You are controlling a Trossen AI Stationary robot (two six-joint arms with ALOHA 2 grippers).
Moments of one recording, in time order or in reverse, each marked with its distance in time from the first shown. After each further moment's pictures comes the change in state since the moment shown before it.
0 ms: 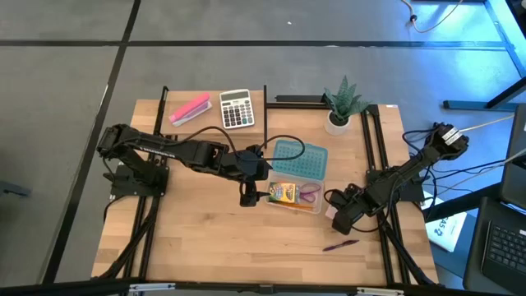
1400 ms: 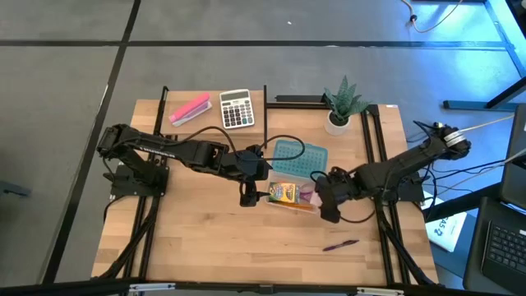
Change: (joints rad) left arm 0.000 0.000 0.000 0.000 0.000 0.000; right arm -0.248 0.005 0.357 -0.250 0.019 -0.439
